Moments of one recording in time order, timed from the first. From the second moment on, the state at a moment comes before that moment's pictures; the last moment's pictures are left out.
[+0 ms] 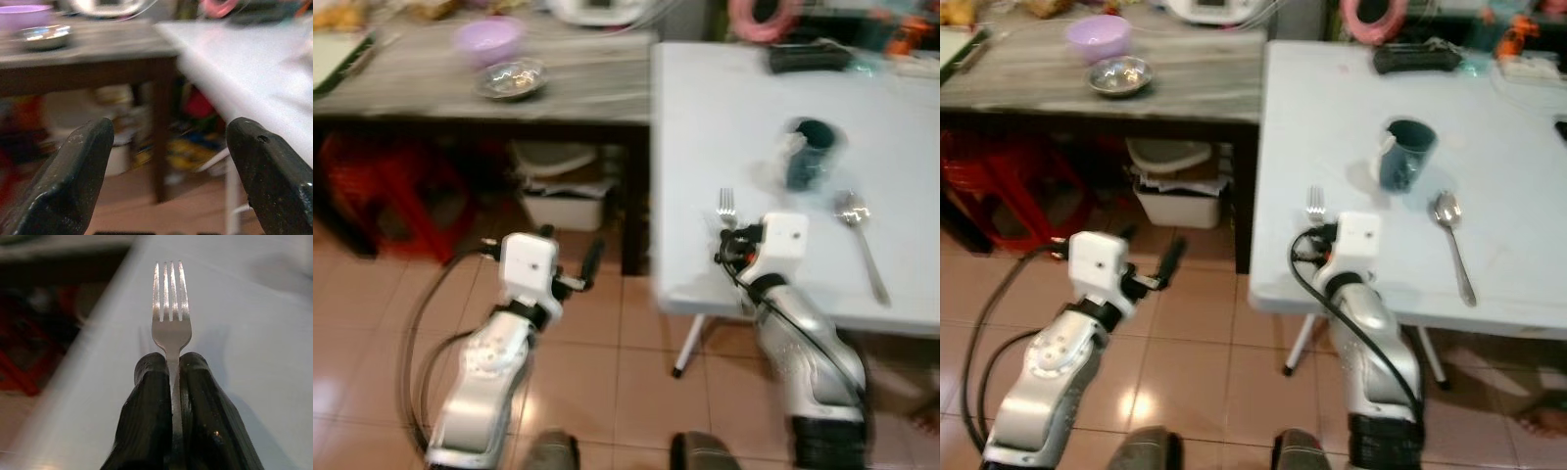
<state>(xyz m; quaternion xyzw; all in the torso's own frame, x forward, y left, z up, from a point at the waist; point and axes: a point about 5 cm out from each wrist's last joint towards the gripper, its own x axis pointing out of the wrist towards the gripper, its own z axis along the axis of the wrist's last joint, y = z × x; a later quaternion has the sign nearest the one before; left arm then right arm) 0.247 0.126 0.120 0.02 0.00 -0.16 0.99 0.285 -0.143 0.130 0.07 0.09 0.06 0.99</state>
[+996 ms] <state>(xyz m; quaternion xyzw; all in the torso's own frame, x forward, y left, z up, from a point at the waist) 0.253 0.122 0.121 0.04 -0.02 -0.14 0.99 0.290 -0.143 0.154 0.03 -0.01 0.05 1.00</state>
